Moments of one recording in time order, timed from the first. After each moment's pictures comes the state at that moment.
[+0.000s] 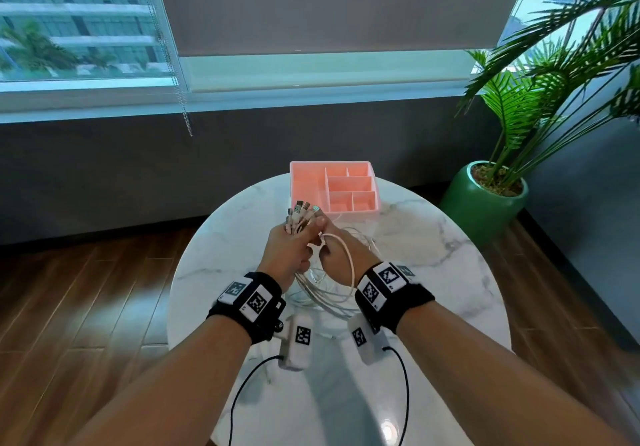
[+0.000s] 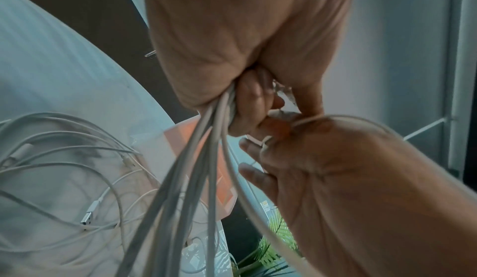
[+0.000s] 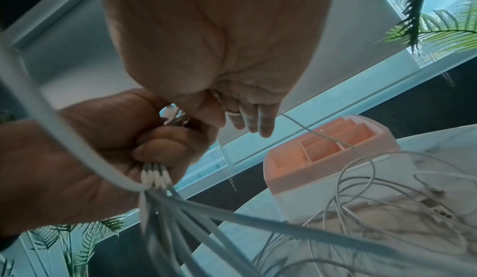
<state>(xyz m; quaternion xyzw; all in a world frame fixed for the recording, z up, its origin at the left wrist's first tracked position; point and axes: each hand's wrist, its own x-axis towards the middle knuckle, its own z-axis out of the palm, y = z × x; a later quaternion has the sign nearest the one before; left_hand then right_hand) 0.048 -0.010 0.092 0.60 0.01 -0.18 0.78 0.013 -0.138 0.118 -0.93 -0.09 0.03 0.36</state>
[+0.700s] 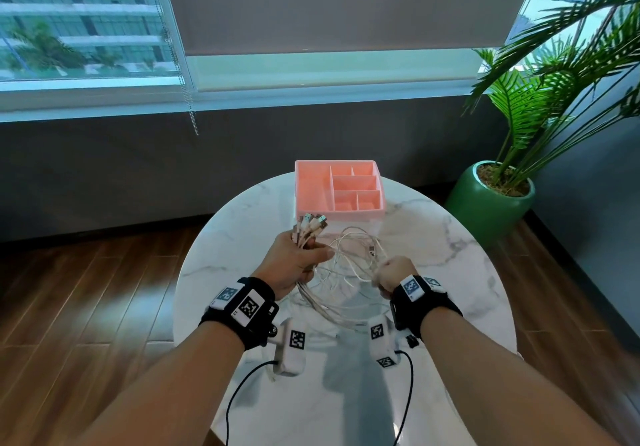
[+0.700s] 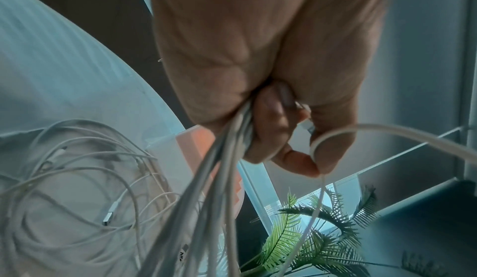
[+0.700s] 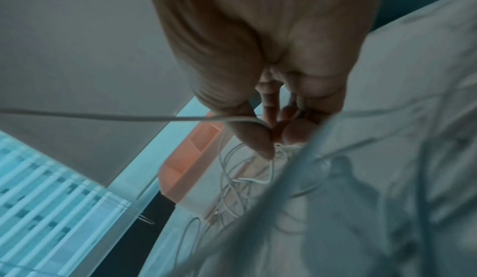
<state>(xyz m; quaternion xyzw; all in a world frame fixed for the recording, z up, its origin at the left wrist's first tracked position) 0.042 0.005 0.082 0.64 -0.02 -0.23 0.73 0.017 -0.227 0.017 -0.81 0.34 0.14 0.45</state>
